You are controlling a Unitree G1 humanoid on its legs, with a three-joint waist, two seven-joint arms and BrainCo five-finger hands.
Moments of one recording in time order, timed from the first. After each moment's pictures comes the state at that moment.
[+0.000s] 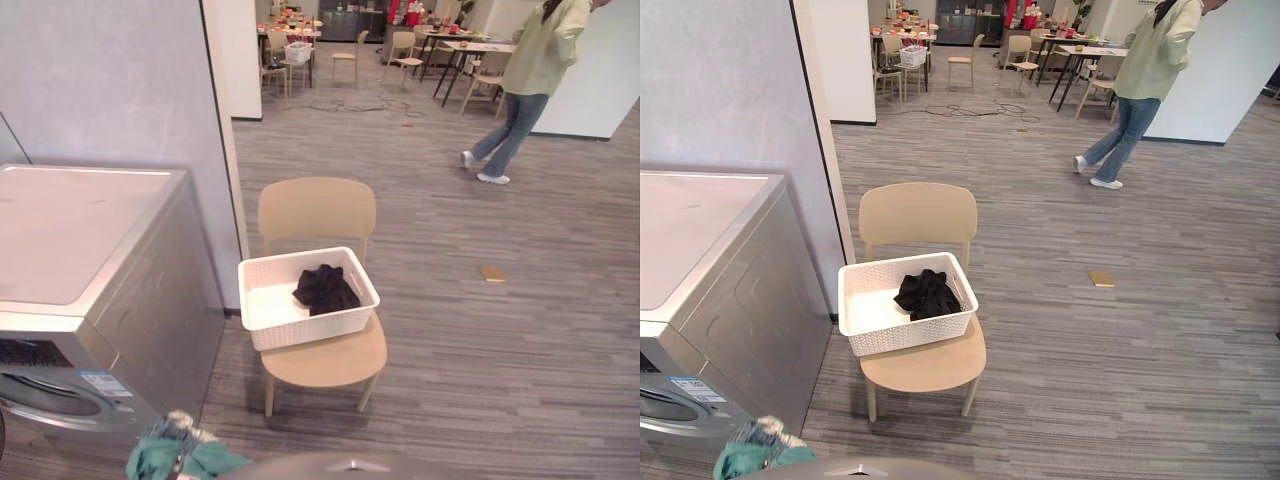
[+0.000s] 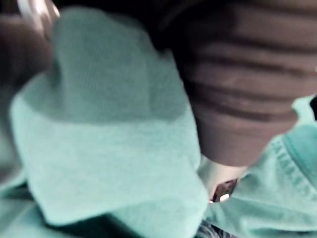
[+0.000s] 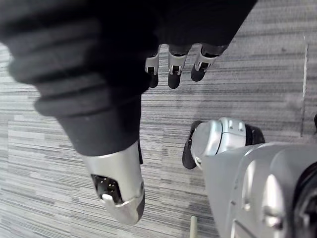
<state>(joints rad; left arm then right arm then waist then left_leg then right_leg) 0.26 -0.10 0.63 0.88 -0.75 0.06 0.19 0.31 0.09 -0.79 0.97 0.67 0.08 -0.20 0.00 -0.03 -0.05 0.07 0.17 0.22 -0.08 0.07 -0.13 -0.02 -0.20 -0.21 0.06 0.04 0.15</state>
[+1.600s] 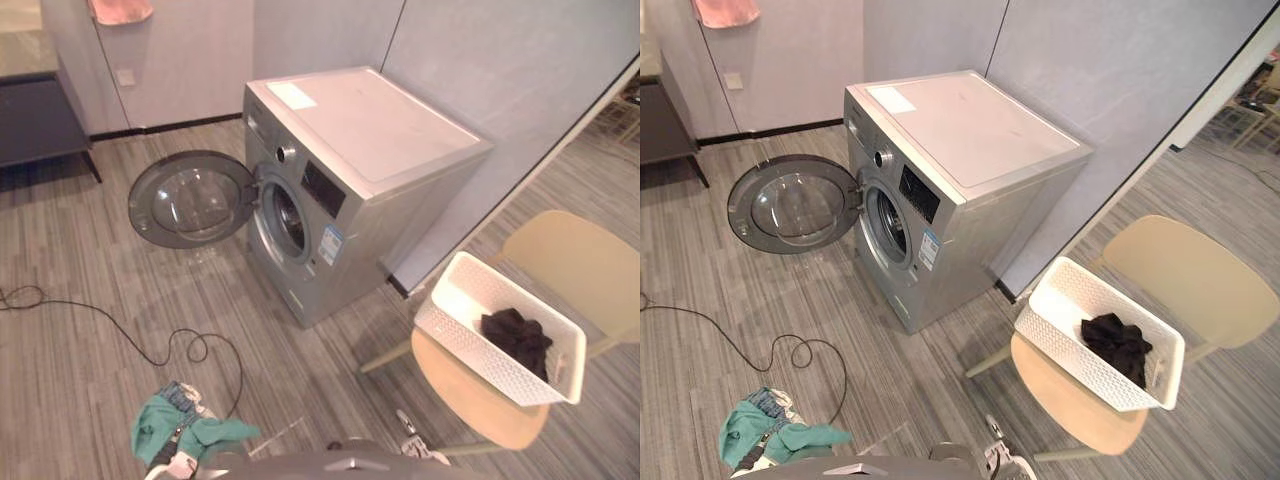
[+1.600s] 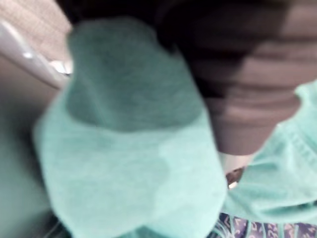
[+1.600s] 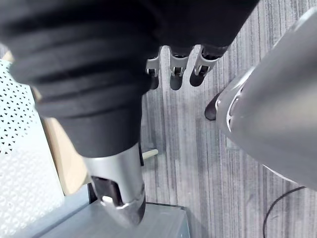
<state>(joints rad) 0.11 0.00 0.55 0.97 -0.51 0.06 0.12 0.07 0.09 -0.60 0.96 0.51 0.08 -0.13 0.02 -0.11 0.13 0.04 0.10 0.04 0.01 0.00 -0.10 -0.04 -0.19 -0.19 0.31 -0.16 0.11</state>
